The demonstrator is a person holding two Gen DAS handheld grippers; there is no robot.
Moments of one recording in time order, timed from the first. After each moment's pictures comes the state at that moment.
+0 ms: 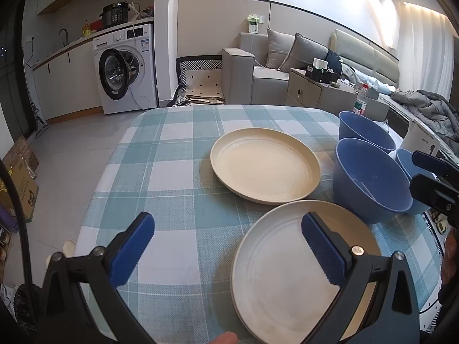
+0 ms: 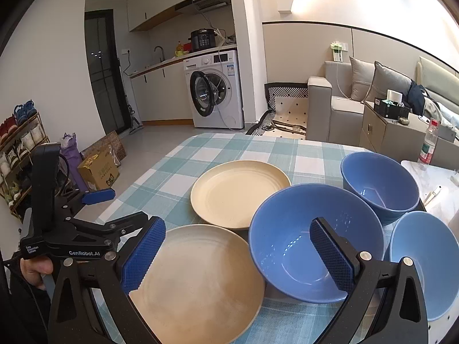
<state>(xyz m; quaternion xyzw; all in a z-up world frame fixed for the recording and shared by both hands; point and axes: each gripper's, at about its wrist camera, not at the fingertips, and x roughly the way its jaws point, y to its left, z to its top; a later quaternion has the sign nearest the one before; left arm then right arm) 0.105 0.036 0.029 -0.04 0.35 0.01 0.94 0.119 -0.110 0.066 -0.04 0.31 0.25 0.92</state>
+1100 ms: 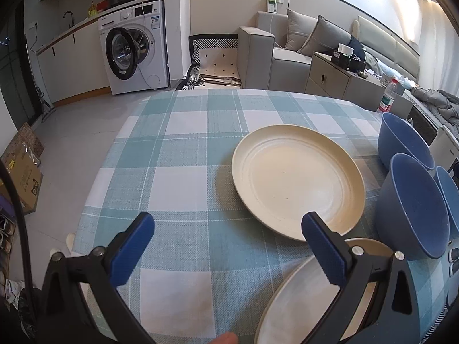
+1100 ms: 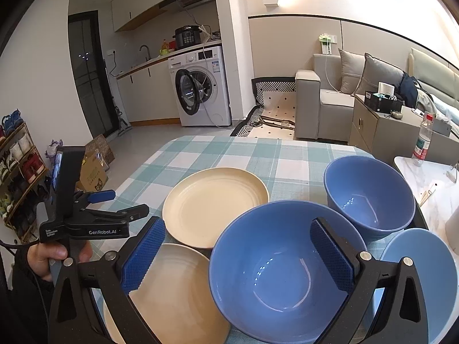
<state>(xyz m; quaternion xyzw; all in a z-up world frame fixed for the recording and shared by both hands) 0.193 0.059 0.003 -0.05 0.40 0.04 0.91 0.178 -0.122 0.068 -0.03 0.32 0.23 0.92</state>
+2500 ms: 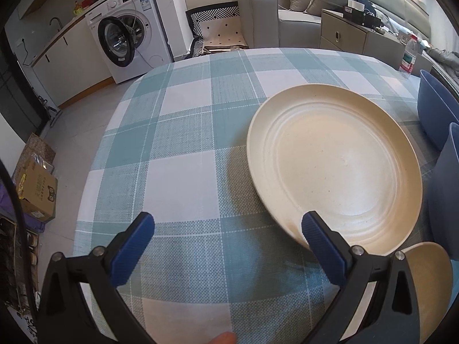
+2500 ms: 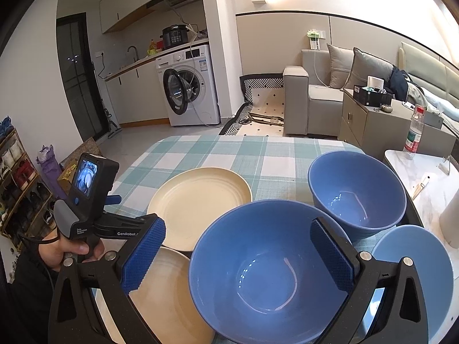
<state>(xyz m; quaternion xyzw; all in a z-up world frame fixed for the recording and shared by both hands) 0.246 0.060 -0.042 0.03 0.48 0.06 0.88 0.193 -0.134 0.067 -0.02 0.33 0.20 0.92</state>
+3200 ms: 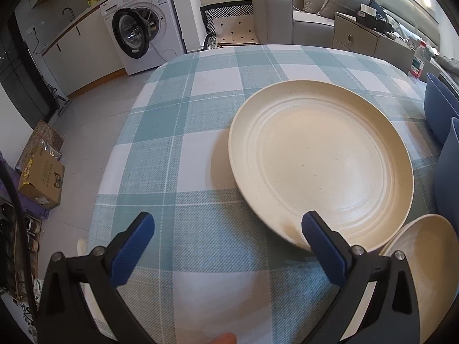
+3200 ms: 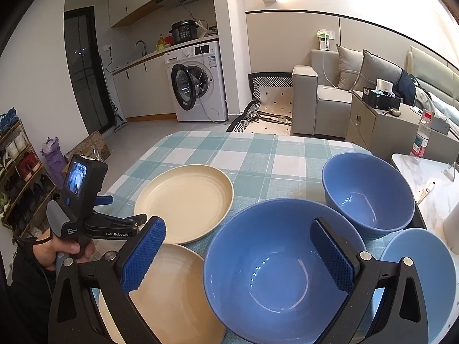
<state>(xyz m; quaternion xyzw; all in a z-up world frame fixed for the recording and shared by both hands) 0.214 0.089 -0.044 0.01 0.48 0.09 0.87 0.191 -0.119 0.065 -0.04 0.34 0.22 0.92</state>
